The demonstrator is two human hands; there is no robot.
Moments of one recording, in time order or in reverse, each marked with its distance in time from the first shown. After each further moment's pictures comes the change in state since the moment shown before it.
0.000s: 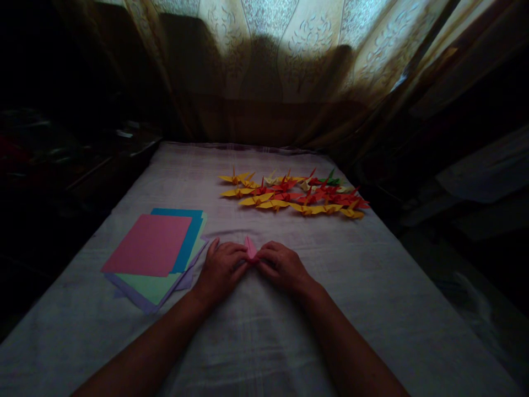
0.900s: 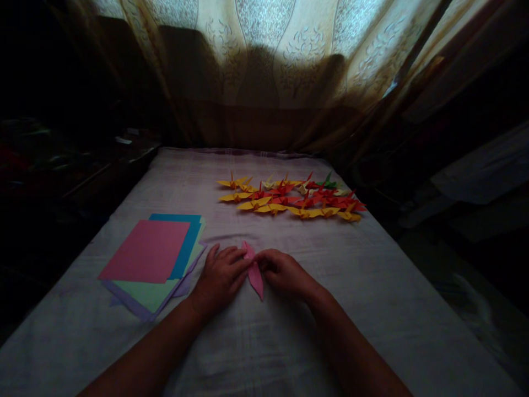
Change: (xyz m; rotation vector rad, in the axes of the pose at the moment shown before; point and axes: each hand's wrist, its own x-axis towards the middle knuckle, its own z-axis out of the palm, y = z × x) left_hand -0.007 -0.003 0.002 0.137 -0.043 0.117; right_hand 0.000 -0.006 -0.010 0.423 -0.157 0.217
